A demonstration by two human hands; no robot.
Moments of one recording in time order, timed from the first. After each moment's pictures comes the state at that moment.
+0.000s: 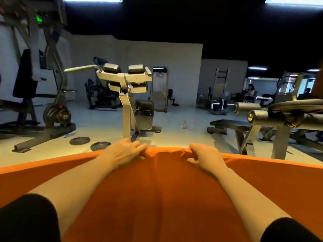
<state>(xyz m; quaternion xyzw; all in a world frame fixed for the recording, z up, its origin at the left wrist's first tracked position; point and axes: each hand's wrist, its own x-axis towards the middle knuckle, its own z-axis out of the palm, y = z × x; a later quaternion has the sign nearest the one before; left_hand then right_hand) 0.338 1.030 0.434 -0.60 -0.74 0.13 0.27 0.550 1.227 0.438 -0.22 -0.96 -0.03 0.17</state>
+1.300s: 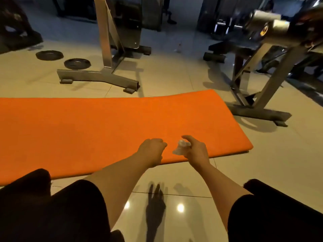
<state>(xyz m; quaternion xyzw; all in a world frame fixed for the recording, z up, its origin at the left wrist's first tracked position) 0.482 1.140 0.166 -0.56 -0.82 0.01 -0.08 0.613 1.257 0.163 -0.38 -0.84 0.35 0.17</state>
